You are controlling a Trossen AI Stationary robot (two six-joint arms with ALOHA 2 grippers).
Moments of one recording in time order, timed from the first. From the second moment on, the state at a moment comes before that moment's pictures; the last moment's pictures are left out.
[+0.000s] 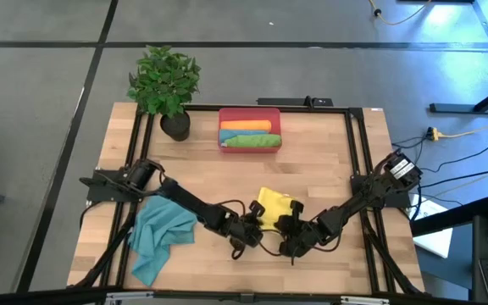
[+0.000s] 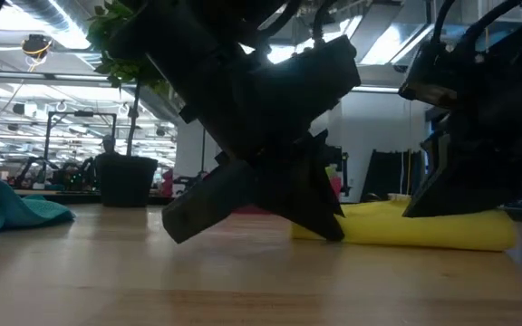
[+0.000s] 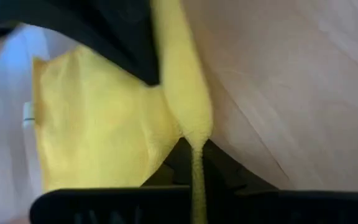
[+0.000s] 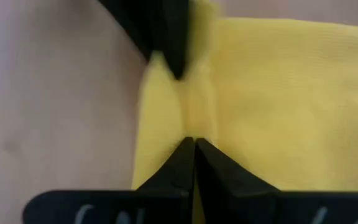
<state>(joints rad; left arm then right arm) -0.37 2.16 1.34 -0.12 -0.42 0.45 0.62 1.82 0.82 -0.06 0.56 0.73</state>
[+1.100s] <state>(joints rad) -0.10 2.12 1.33 -0.07 0.53 -0.24 0.80 1.65 0.82 0.01 0.67 0.54</state>
